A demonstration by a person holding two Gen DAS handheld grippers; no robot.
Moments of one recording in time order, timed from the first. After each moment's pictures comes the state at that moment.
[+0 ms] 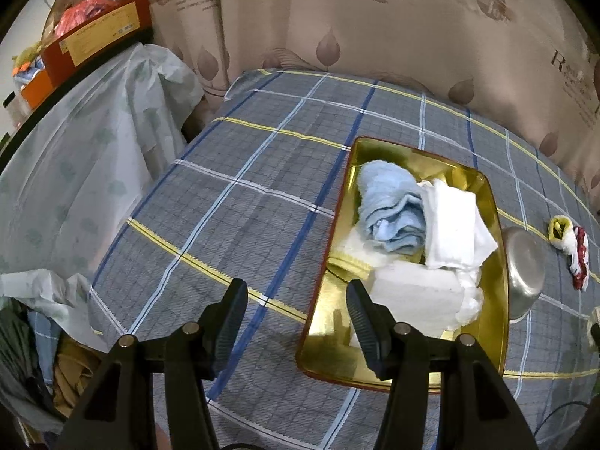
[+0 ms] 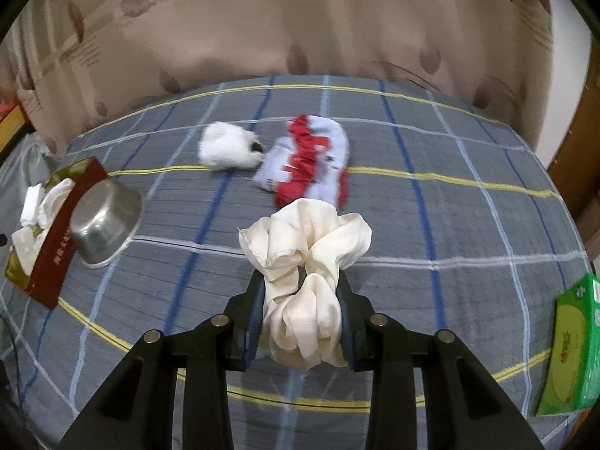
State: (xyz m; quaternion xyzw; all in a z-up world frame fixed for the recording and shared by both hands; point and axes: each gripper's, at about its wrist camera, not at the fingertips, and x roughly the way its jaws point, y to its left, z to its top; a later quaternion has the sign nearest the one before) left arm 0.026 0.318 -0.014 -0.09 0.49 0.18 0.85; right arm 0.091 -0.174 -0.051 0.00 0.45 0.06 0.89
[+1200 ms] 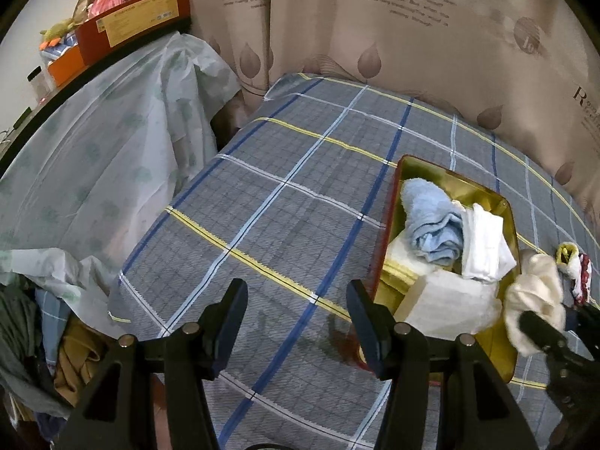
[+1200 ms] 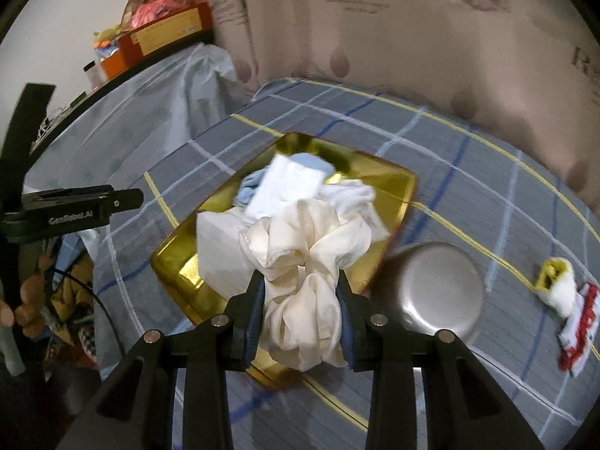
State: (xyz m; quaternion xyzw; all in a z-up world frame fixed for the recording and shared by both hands) left arm 0.001 0.354 0.002 -0.12 0.47 0.22 0.84; right arm 0.089 0.136 -0.008 -0.11 0.43 0.37 0.82
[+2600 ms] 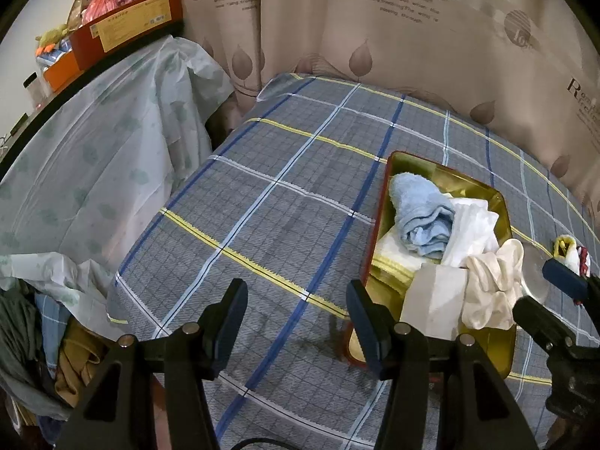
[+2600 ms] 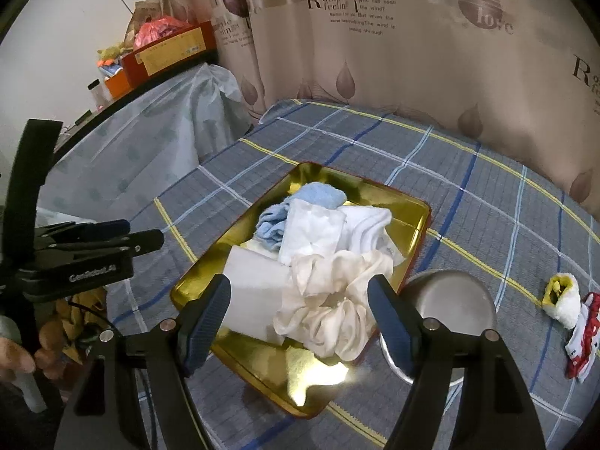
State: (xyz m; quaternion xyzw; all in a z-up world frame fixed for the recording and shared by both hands) left arm 0.002 0.345 0.001 -0.11 0.47 0.21 0.85; right arm 0.089 0.150 0.009 -0.08 0.41 0.37 0.83
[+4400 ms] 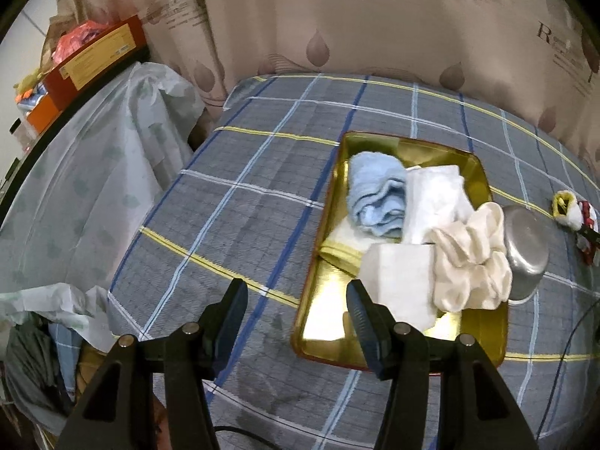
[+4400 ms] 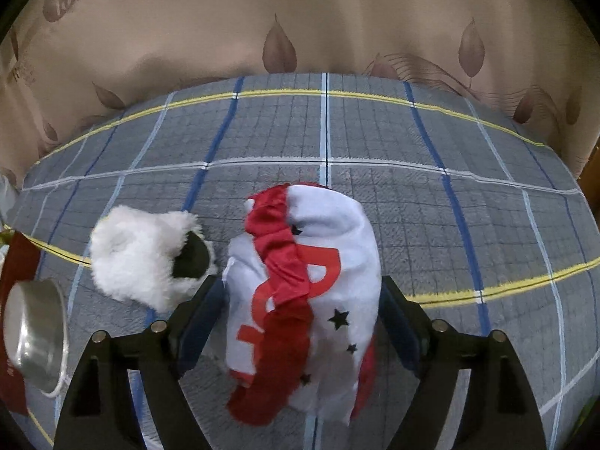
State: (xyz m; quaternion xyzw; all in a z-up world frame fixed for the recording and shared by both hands) left arm 0.023 0.292 -0.007 -0.04 0.49 0.19 0.85; right arm 0.249 -0.159 -0.096 0.01 0.46 0.05 0.88
